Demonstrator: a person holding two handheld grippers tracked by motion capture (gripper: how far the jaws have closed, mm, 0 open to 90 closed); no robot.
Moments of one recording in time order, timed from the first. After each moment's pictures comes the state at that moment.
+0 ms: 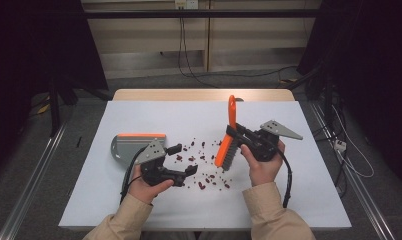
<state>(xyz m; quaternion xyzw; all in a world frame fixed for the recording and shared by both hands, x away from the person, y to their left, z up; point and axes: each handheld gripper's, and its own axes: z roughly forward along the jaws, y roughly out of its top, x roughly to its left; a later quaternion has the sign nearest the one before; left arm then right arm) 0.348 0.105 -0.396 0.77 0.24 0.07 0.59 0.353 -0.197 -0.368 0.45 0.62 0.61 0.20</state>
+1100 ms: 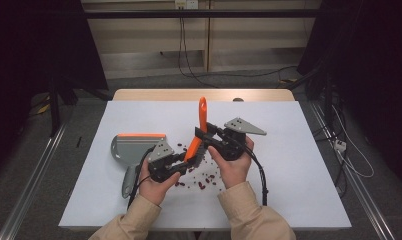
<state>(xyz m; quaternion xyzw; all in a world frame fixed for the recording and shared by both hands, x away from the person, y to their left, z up) 0.352 0.094 -0.407 0.77 0.32 0.11 0.54 0.363 -0.123 -0.362 0.44 0.64 0.60 0.19</state>
